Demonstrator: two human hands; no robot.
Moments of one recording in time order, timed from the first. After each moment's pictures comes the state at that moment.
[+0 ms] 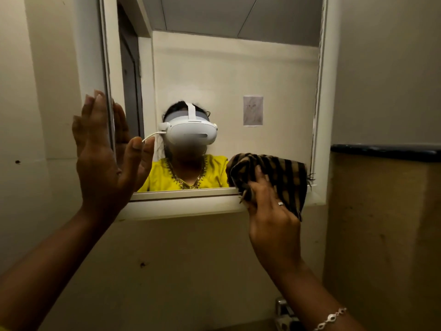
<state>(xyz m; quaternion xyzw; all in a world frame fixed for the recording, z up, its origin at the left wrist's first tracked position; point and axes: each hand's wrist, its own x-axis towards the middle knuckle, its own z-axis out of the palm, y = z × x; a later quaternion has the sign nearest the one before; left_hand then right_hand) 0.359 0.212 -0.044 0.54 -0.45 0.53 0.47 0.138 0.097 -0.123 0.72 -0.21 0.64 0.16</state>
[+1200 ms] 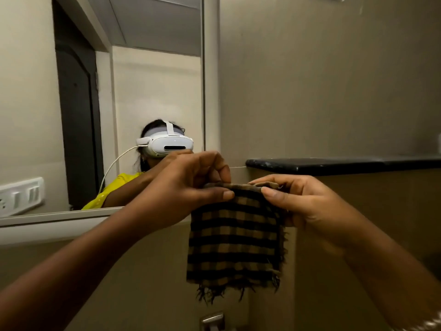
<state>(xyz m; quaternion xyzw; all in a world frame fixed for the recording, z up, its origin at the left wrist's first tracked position) 0.096 0.135 -0.010 0.45 -0.76 -0.09 0.46 -0.098 0.042 -0.035 0.79 -0.11 0.34 -0.50</state>
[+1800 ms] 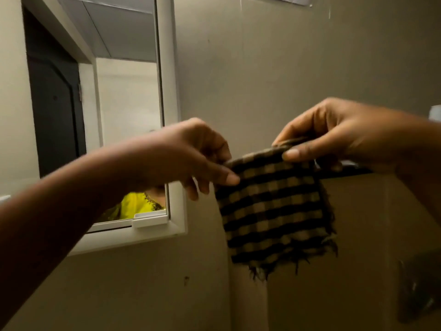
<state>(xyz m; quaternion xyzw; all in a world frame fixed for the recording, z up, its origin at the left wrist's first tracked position) 0.030 0.112 0.057 0.57 -0.76 -0.12 0.29 -0.176 0.010 0.058 0.90 -0.14 0.29 -0.30</state>
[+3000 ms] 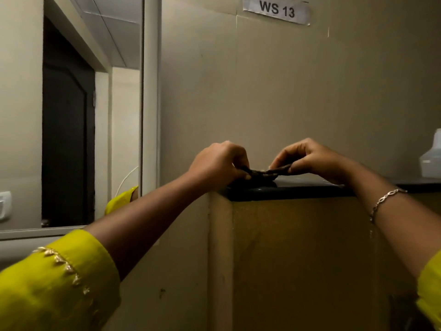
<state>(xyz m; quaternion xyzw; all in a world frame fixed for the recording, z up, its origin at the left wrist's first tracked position) -0.006 -0.019 0.043 0.60 -0.70 0.21 0.32 -0.188 -0.147 0.055 0.90 -0.19 0.32 -0.24</state>
